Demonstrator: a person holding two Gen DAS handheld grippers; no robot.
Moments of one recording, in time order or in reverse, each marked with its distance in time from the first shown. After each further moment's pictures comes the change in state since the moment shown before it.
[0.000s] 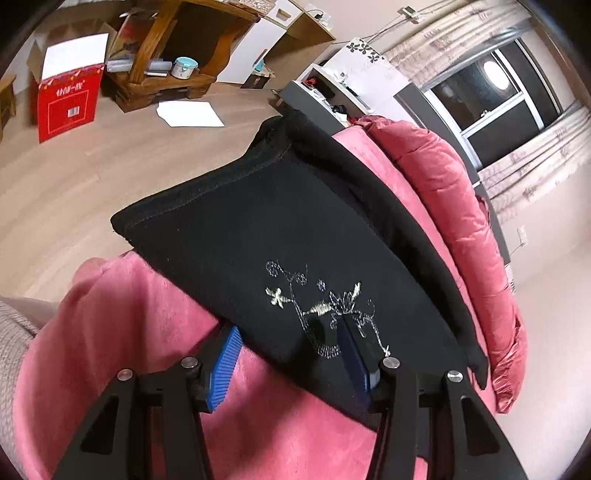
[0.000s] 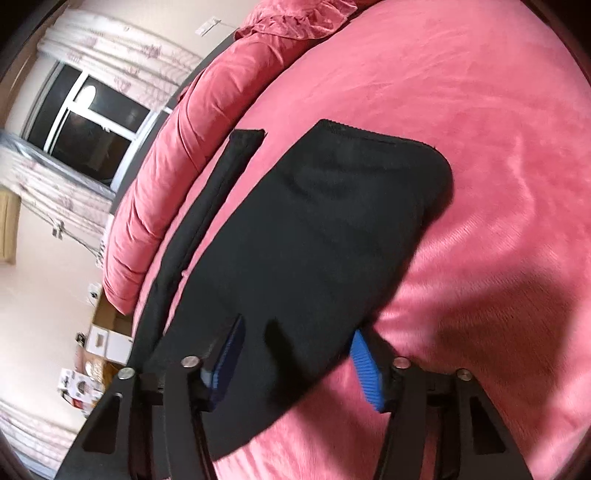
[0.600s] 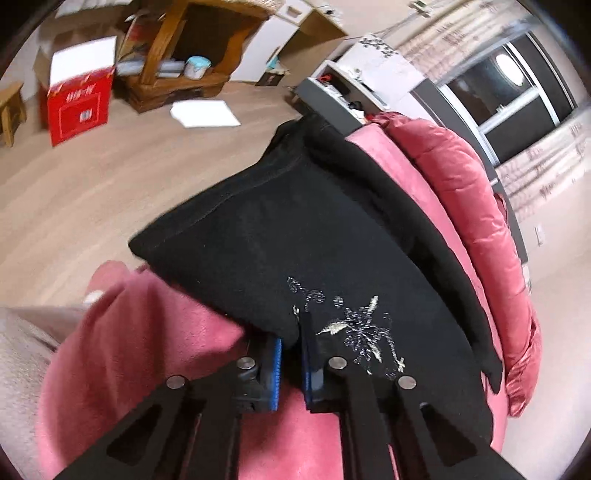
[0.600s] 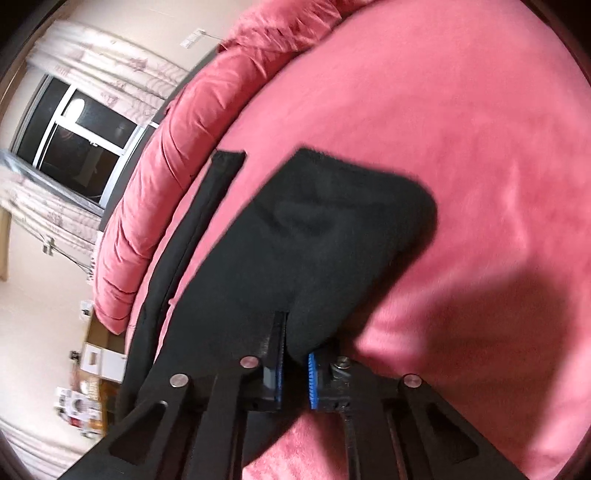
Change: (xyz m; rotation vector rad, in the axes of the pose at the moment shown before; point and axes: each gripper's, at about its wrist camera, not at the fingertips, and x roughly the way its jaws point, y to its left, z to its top) left arm -0.006 -0.008 0.012 0.033 0.009 0.095; right arm -0.010 -0.002 0.020 -0.008 -0.063 -0.066
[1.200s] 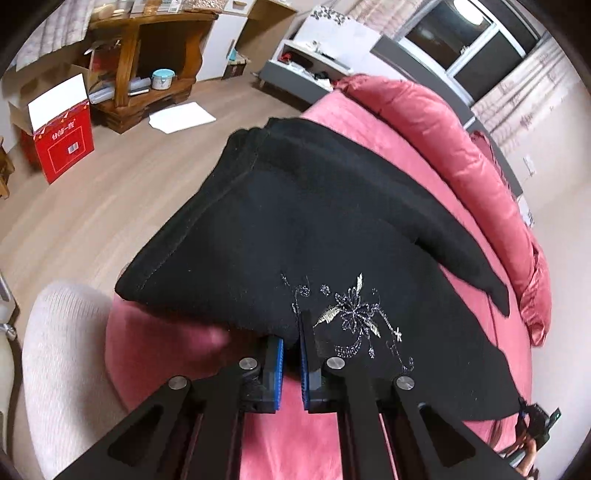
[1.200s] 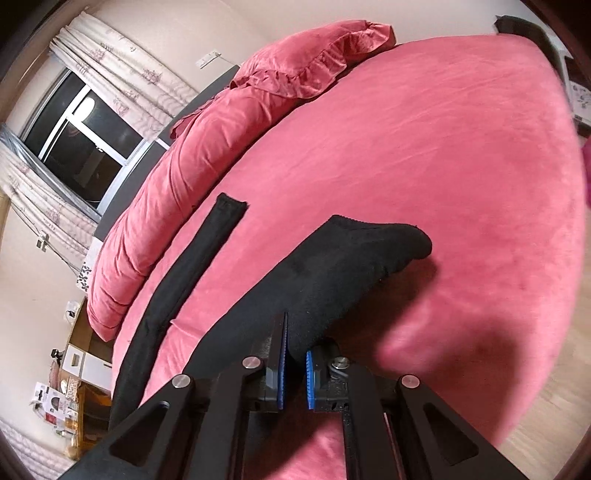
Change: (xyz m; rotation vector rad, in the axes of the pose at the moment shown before) left arm -0.072 -0.019 -0.047 0.202 0.112 0.043; right arm -0.068 -0.005 0.016 -0.064 -0.104 -0.065
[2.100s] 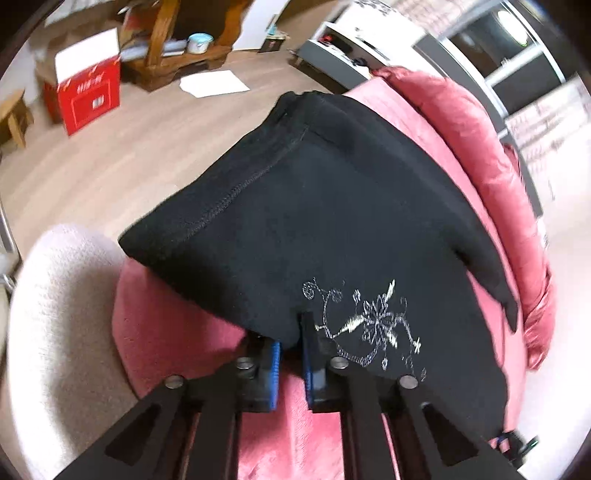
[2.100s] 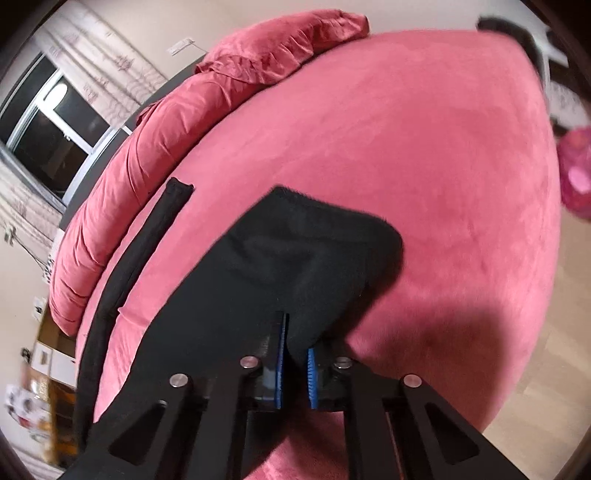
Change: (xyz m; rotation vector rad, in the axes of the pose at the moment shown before) left arm 0.018 0.026 -0.002 -0.129 0.075 0.045; right arm 0.009 -0.029 -0.010 -0.020 0.025 -0.155
